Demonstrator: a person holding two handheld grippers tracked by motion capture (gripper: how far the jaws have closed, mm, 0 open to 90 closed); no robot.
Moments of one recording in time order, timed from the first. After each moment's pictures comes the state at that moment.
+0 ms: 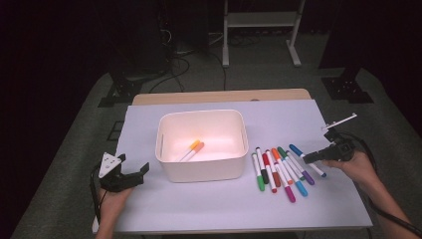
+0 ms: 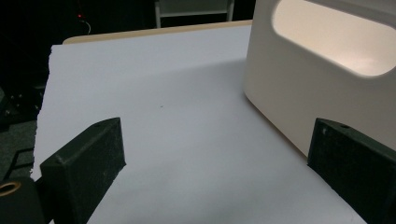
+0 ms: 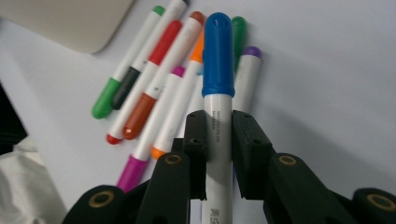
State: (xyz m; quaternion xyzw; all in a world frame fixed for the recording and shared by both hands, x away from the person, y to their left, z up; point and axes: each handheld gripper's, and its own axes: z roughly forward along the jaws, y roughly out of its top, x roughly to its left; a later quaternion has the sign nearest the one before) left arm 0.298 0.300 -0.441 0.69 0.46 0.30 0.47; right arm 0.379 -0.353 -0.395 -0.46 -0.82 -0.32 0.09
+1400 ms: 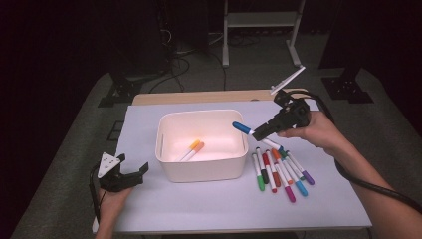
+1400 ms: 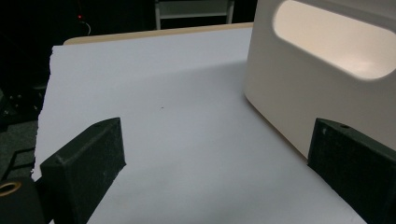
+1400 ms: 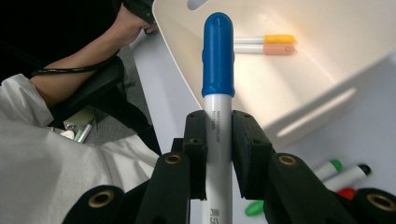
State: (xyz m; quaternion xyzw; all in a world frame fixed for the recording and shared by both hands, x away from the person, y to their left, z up) left arm 0.297 0.301 -0.440 0.69 0.47 0.30 0.47; right arm 0.386 -0.188 -0.247 -0.26 -0.89 -0.36 0.14
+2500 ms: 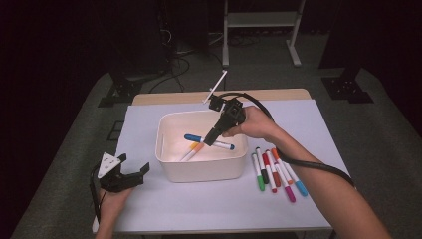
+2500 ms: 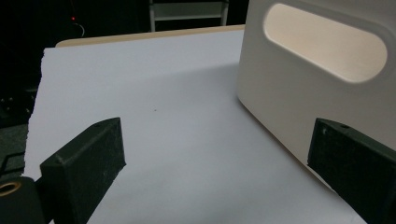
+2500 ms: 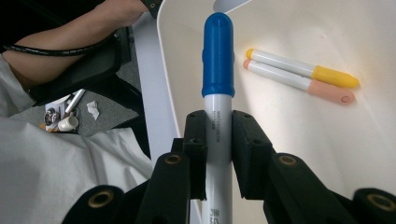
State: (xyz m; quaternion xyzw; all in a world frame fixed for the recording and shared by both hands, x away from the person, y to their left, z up) left arm 0.297 0.300 -0.440 0.69 0.46 0.30 0.48; right arm 0.421 -0.049 -0.271 -0.17 -0.94 -0.26 0.16
